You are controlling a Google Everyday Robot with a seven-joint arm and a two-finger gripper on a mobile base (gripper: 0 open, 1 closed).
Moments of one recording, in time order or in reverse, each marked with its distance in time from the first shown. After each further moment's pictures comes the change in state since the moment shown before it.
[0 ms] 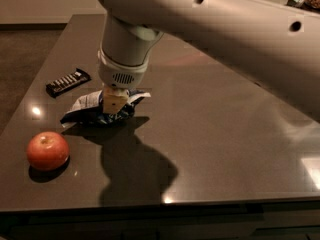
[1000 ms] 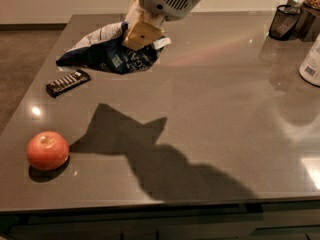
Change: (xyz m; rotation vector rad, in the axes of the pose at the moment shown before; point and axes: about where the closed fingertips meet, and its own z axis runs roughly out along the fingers) arm 0.008 -0.035 -0.145 0.146 -0.210 0.014
